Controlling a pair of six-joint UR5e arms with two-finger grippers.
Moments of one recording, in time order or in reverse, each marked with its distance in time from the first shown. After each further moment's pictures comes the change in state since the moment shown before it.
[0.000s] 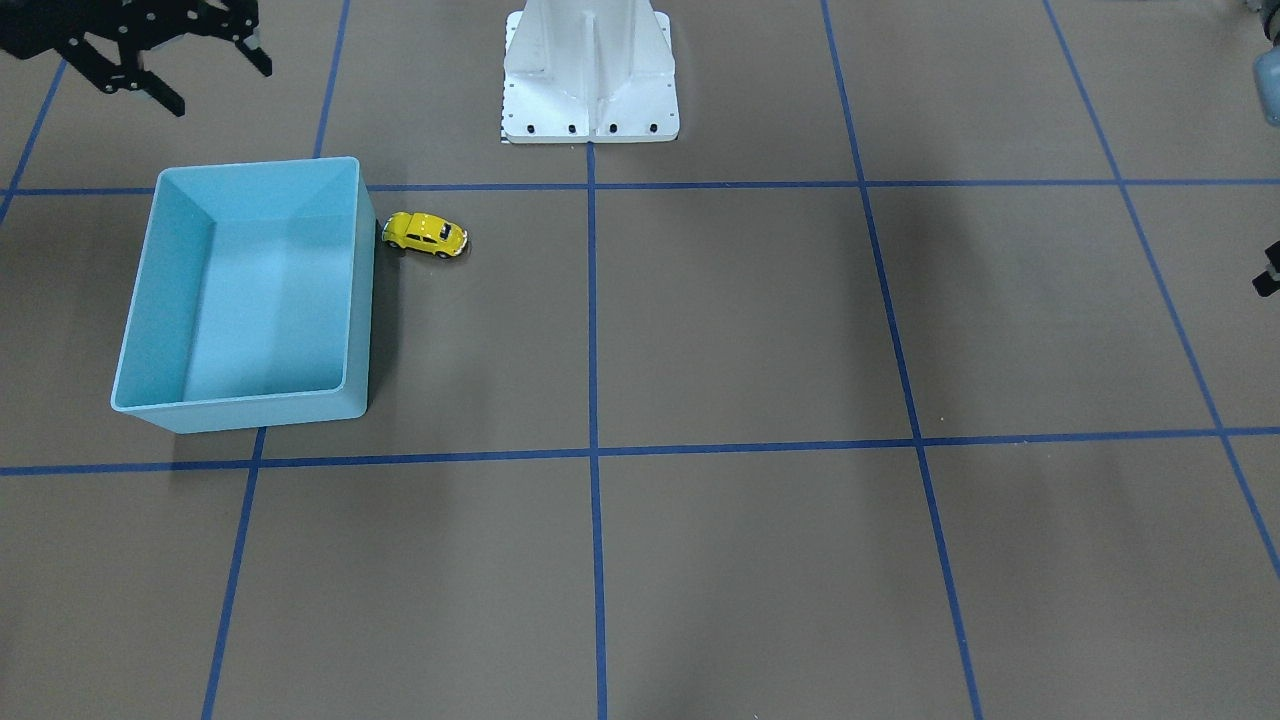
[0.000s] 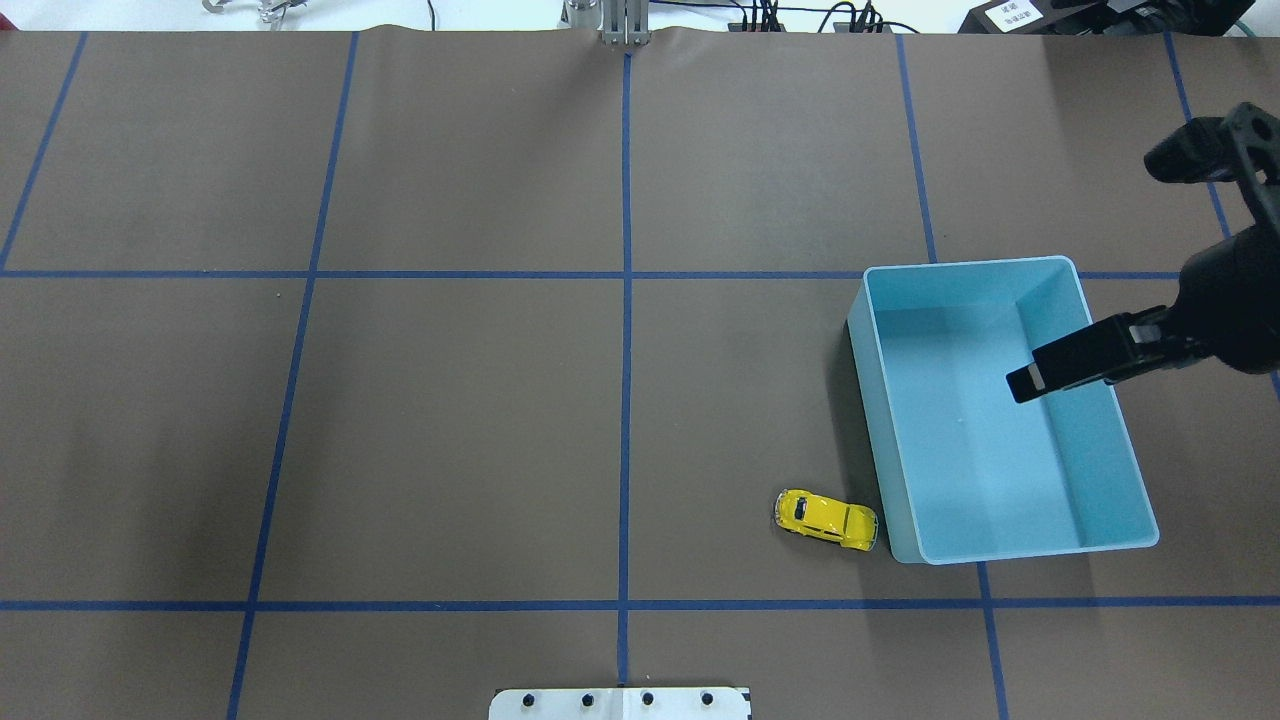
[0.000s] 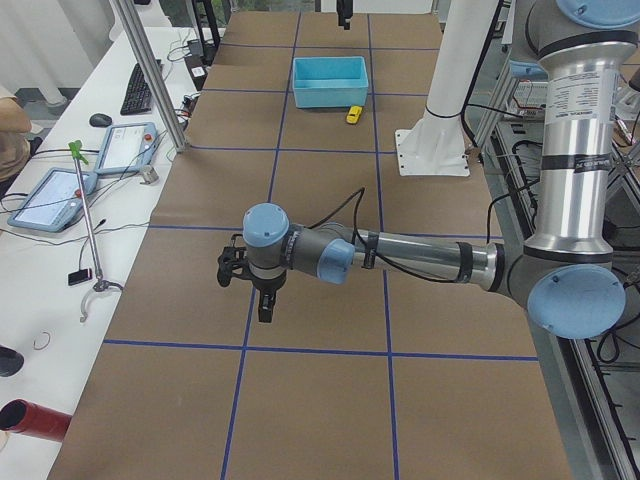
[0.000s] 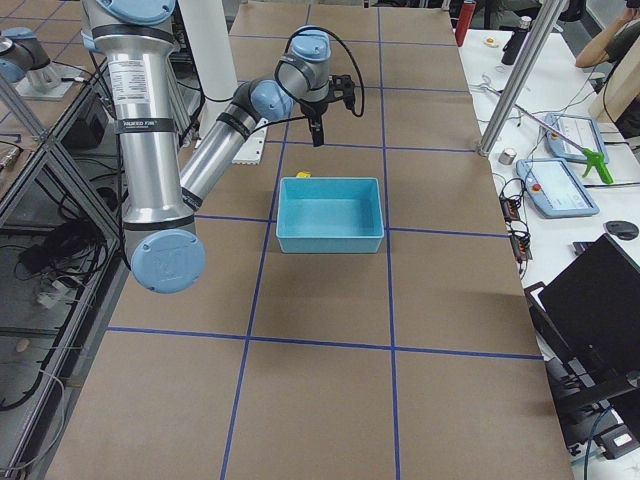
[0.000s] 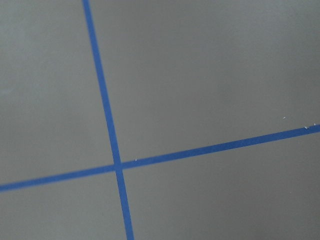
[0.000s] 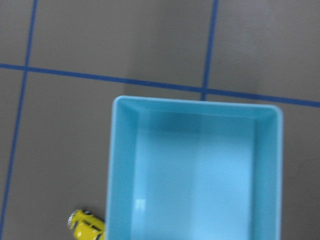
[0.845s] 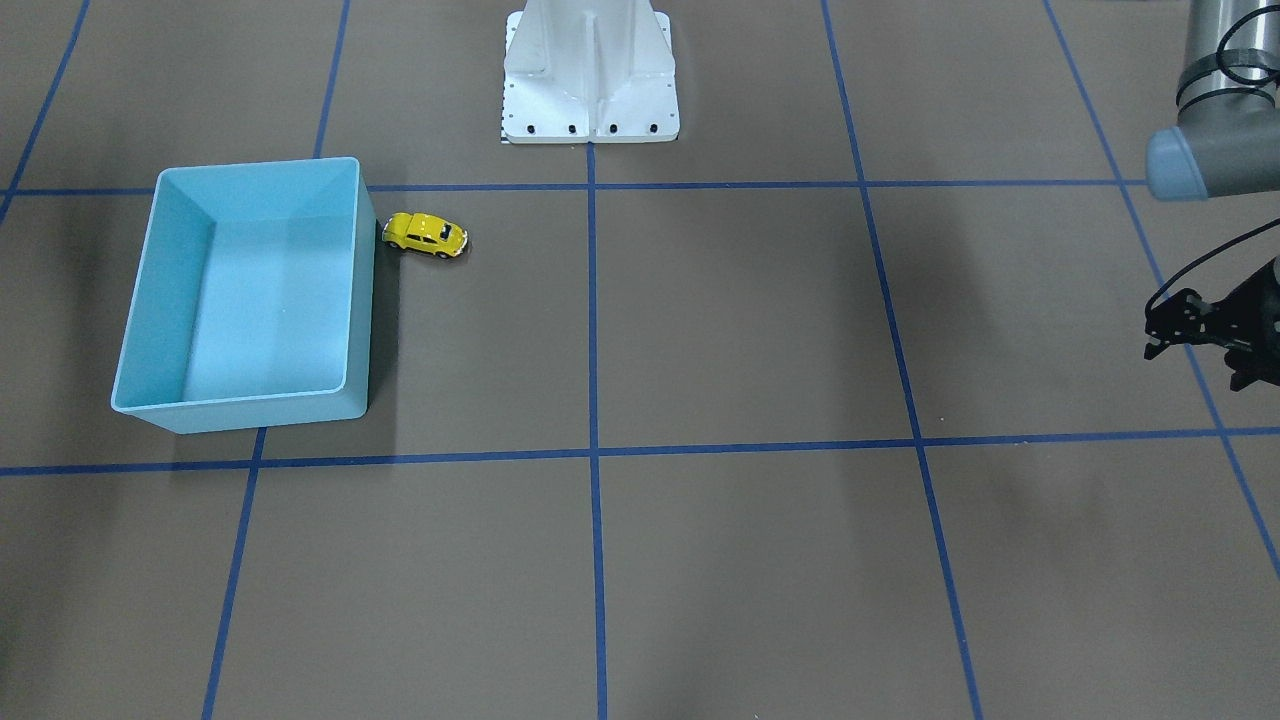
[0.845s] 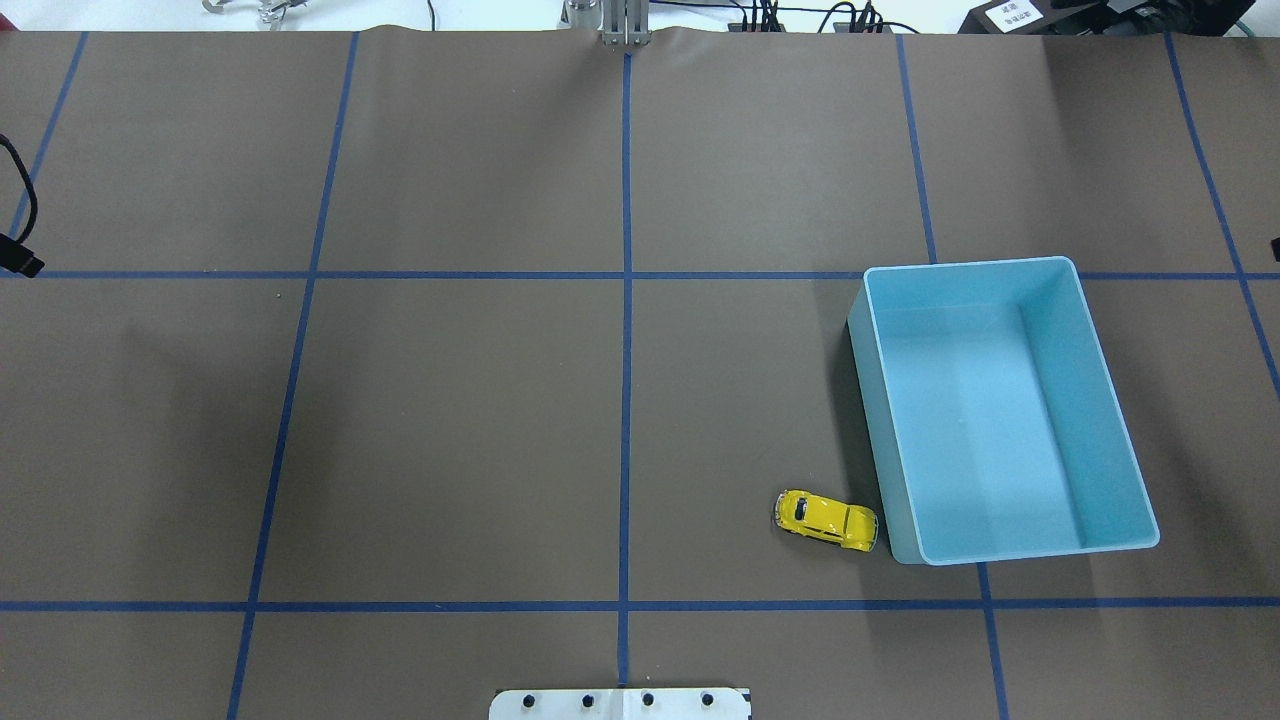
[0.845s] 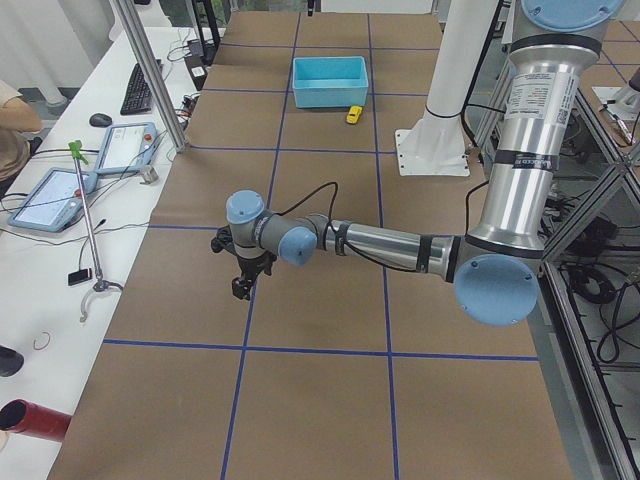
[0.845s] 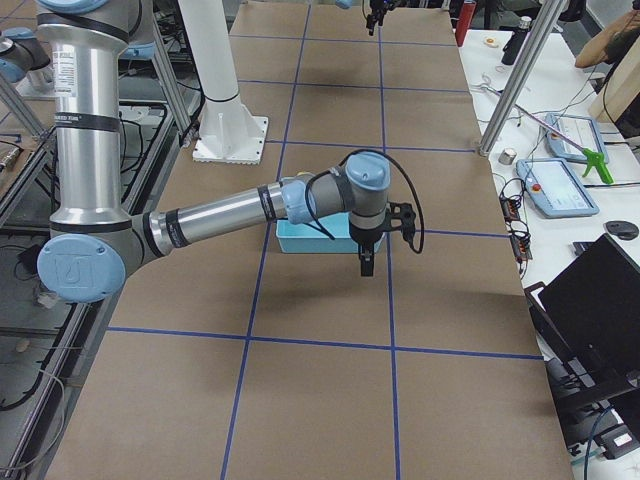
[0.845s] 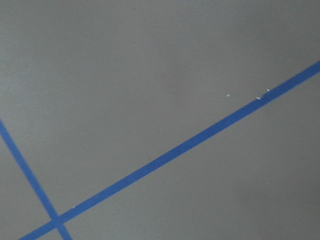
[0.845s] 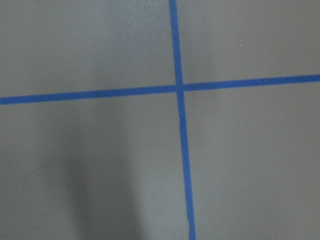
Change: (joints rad) left arm 0.228 -0.214 0.180 -0.055 0.148 0.277; right arm 0.453 -0.094 -0.480 0.079 -0.033 -0.413
